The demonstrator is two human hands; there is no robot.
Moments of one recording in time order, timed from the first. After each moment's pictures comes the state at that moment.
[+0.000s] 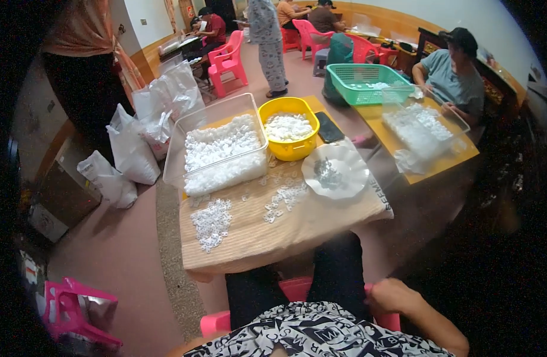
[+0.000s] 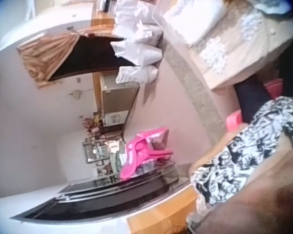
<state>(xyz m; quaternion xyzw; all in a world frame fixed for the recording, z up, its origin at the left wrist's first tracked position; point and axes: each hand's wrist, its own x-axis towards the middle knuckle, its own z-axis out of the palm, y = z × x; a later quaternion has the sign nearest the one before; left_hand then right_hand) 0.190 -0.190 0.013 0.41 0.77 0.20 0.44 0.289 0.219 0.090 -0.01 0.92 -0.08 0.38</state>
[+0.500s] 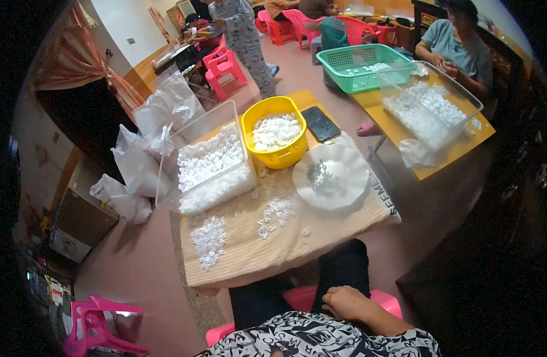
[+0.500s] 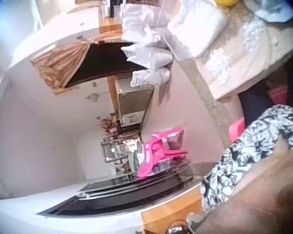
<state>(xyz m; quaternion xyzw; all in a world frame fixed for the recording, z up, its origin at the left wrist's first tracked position) 0.138 -0.169 0.031 0.35 0.82 0.19 0.40 0.235 0.186 -0.014 -0.16 0.92 -0.34 0.14</state>
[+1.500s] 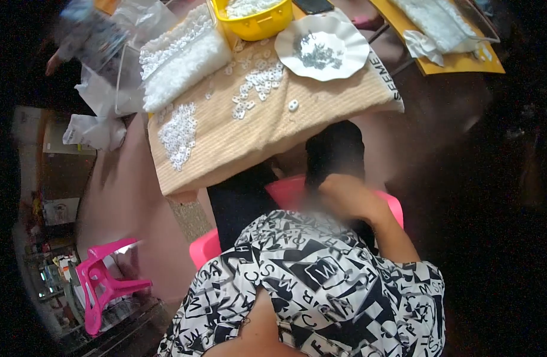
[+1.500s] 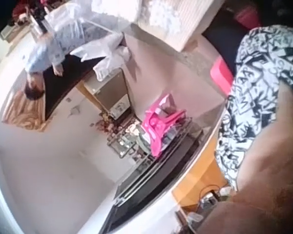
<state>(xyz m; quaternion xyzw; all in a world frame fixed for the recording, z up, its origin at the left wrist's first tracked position) 0.314 -0.239 0.066 0.13 0.80 0.29 0.51 0.232 0.194 0.007 -0.11 0.91 -0.36 0.16</state>
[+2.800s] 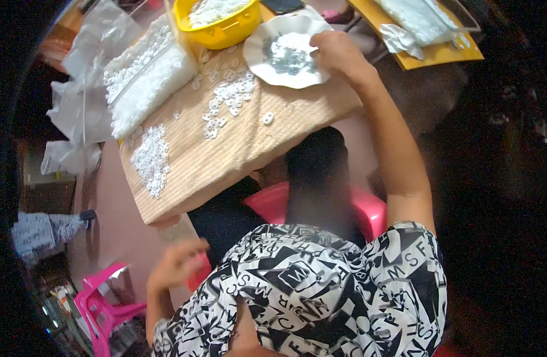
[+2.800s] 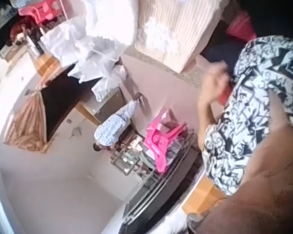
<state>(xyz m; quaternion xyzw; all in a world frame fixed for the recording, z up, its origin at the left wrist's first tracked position) 0.133 -0.158 0.083 0.28 0.80 0.32 0.41 0.038 0.306 0.042 0.02 0.98 -0.13 -0.14</state>
